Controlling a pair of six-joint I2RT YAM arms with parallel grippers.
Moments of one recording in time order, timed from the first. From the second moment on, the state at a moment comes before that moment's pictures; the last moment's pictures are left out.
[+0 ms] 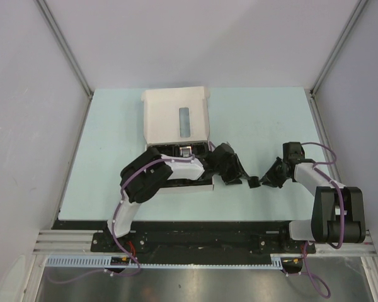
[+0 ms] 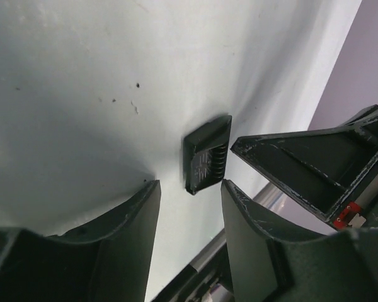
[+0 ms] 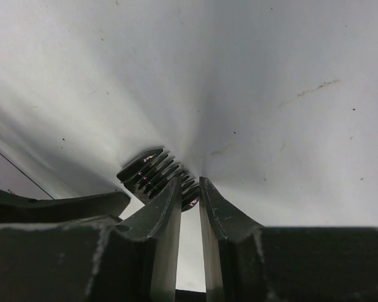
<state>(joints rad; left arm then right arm) -0.96 2.12 1.31 0.09 0.23 -1.27 -0.03 1.35 0.63 -0.45 -0.21 0.72</state>
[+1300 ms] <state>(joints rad) -0.99 2.21 1.36 0.20 0.20 -1.32 -0.04 1.37 0.64 -0.46 -0.26 0.70</state>
